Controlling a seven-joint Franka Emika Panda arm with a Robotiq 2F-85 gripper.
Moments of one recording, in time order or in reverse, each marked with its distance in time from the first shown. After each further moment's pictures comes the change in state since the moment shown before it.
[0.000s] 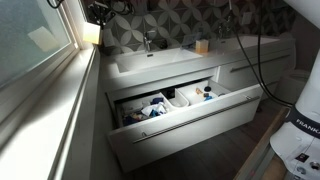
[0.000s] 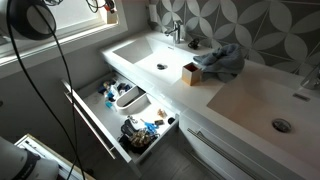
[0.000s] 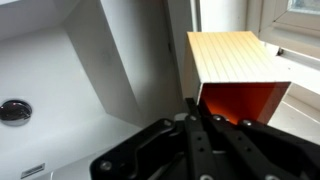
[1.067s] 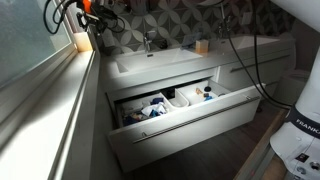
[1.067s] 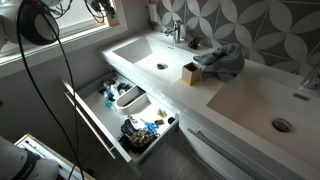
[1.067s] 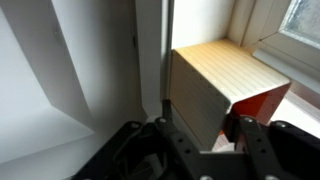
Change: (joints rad) arm 0.044 0.075 0.036 -0.041 -0.008 0.264 -0.155
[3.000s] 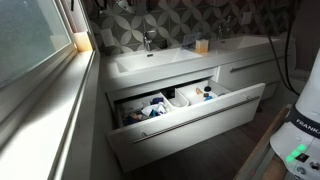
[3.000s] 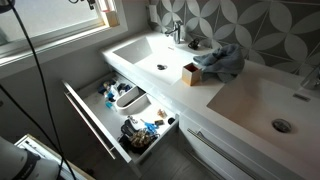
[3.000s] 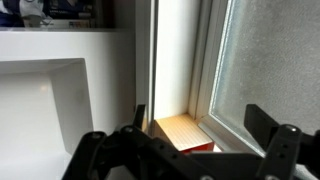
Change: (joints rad) arm -0.031 -0.383 0.089 -0.348 0.082 -0.271 -0.044
